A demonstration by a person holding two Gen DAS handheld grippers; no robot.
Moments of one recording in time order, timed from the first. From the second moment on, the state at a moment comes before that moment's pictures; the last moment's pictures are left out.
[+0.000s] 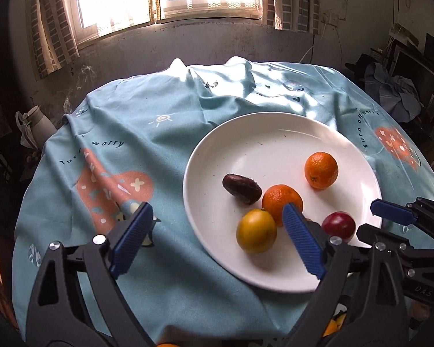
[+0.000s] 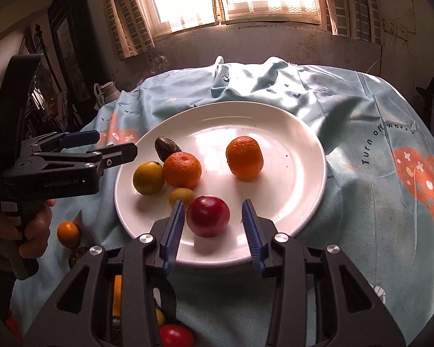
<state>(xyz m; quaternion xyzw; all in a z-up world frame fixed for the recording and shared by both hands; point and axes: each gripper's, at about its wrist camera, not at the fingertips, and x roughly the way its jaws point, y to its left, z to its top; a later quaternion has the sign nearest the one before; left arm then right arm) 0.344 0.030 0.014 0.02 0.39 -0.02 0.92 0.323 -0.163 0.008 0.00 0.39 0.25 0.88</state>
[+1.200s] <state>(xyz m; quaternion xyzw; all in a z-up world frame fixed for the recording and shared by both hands) 0.184 0.051 -0.011 -0.01 0.34 -0.01 0.94 0.193 -0.167 -0.033 -0.07 0.44 0.33 0.83</state>
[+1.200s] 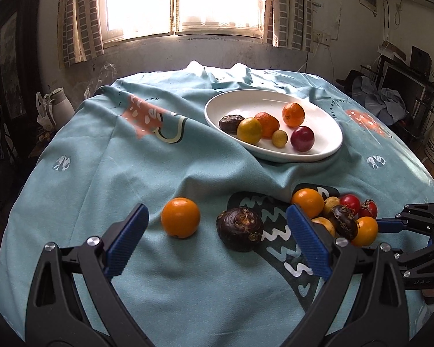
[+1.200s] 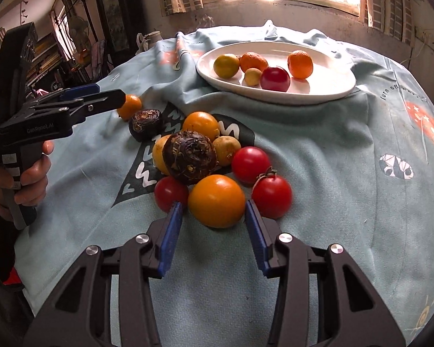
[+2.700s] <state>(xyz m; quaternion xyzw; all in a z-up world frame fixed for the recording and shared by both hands) 0.217 0.034 -0.054 0.00 0.43 -0.08 0.90 0.190 -0.188 -0.009 0.00 0.40 0.32 0.86</state>
